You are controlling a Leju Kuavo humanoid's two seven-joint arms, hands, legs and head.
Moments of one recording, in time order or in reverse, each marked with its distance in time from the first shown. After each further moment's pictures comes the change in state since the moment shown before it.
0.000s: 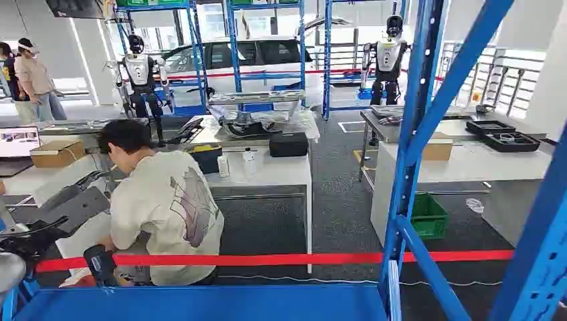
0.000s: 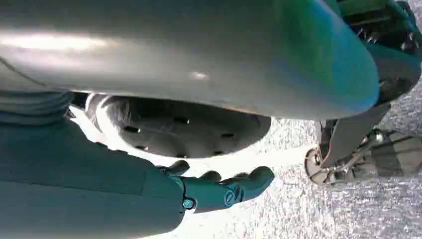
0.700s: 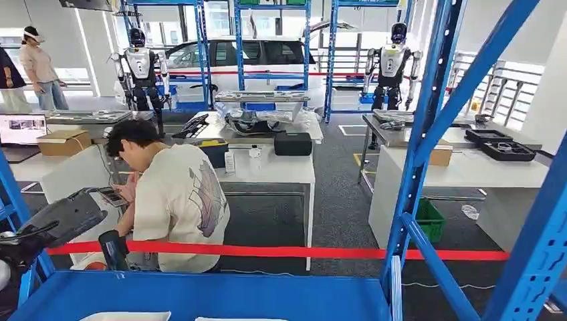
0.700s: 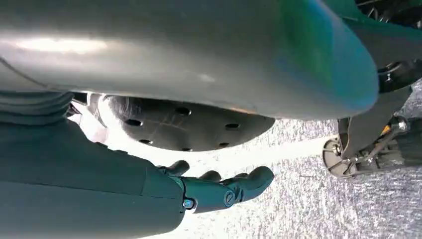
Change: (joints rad) left arm 0.000 0.046 -0.013 0.070 0.065 -0.127 0.043; right arm 0.000 0.000 0.016 0.000 -0.004 -0.001 0.000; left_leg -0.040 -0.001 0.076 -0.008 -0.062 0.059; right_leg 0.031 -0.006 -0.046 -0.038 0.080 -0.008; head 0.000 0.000
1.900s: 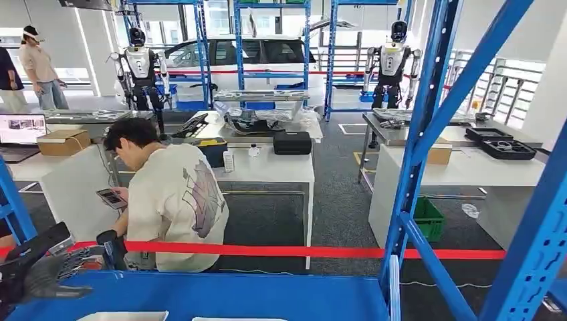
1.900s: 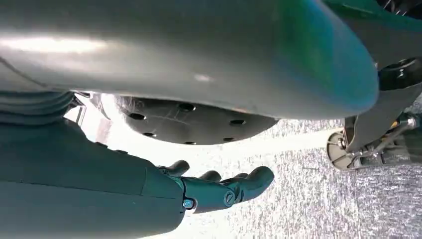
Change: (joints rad) left arm -0.001 0.060 -0.051 0.306 0.445 -0.447 0.021; right arm -0.004 -0.002 0.042 0.000 0.017 0.000 0.011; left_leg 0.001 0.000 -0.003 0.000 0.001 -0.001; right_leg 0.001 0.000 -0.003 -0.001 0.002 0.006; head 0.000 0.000
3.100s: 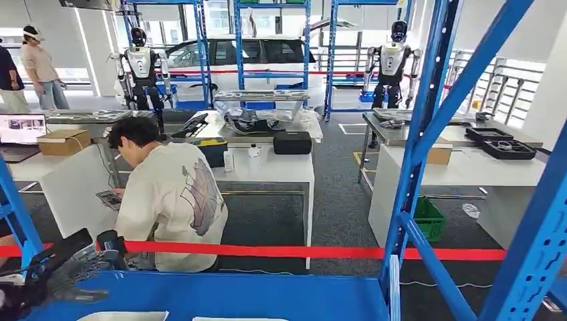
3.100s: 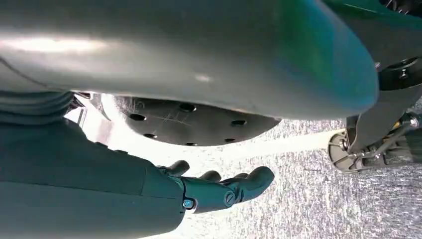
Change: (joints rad) left arm -0.005 -0.061 -0.185 0.032 -0.039 0.273 -0.059; right arm -0.001 0.000 0.011 0.000 -0.029 0.000 0.000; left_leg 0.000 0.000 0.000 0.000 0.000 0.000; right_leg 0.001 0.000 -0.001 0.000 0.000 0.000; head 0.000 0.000
